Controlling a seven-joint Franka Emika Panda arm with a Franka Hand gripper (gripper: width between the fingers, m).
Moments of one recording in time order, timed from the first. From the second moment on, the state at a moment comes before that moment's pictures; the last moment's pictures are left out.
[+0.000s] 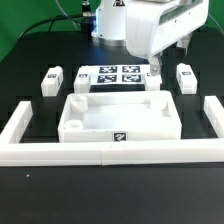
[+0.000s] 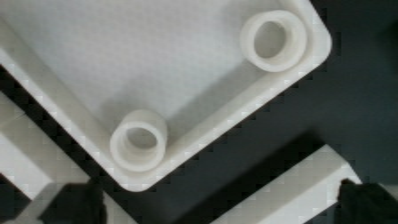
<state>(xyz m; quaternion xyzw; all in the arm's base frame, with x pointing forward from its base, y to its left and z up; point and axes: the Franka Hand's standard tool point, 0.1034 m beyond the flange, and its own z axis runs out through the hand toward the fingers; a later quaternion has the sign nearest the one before) 0.564 0.057 0.115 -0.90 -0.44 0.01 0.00</state>
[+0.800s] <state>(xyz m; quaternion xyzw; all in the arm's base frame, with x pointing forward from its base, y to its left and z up) 0.556 0.050 0.112 -0.87 -0.49 0.01 0.00</state>
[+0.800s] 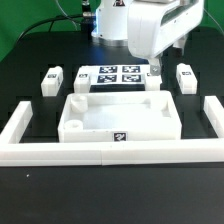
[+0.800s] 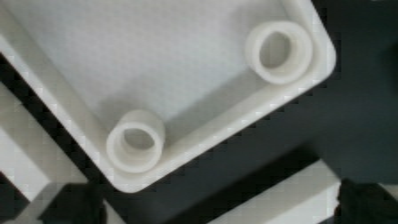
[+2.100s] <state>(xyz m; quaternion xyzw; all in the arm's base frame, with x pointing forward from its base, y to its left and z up) 0.495 -0.034 0.030 -0.72 -0.70 0.00 0.01</state>
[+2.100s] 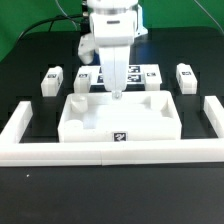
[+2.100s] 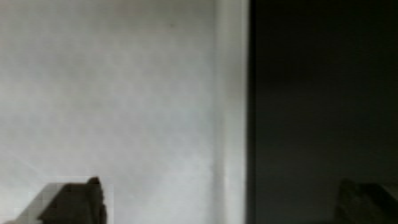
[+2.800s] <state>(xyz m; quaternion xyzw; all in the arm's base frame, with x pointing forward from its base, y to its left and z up) 0.494 -0.035 0.022 -0.72 -0.70 0.01 0.02</state>
